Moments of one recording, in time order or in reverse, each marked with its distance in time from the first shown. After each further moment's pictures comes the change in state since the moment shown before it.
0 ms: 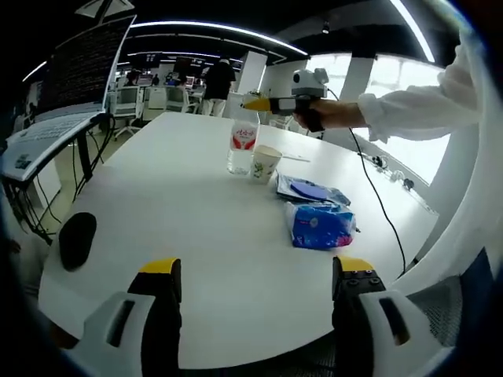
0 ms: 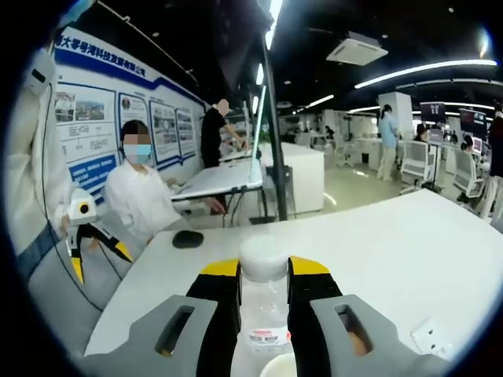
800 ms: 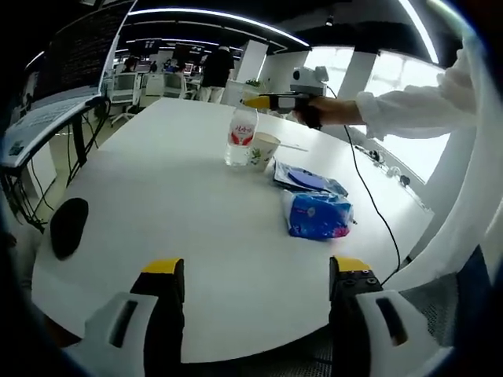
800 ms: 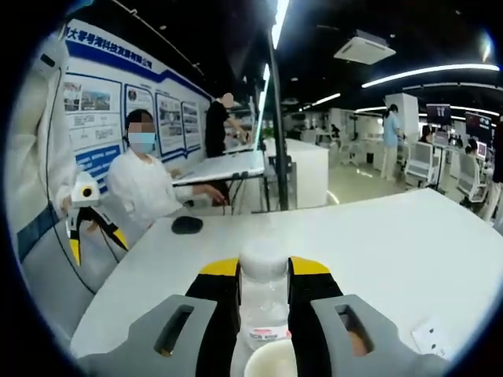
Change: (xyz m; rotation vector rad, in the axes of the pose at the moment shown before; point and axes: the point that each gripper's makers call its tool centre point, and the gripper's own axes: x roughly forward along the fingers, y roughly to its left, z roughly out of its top) left arm 0.005 -0.003 -0.016 -0.034 0.071 -0.034; right arm 0.002 0.000 -0.031 -0.036 0.017 0.034
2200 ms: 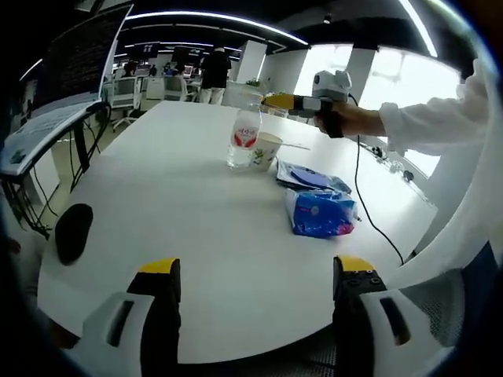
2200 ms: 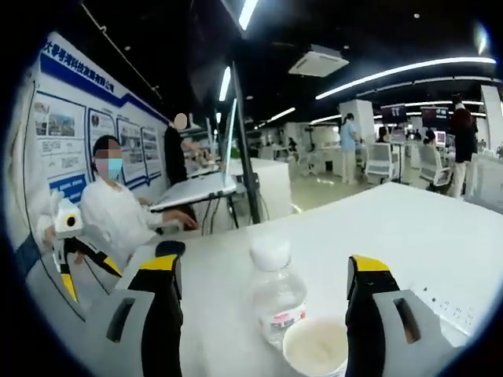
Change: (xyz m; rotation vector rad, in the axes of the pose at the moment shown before) left arm -0.003 0.000 0.003 0.043 -0.003 0.026; right arm -0.038 0.019 0.009 0.192 -0.118 -0.247
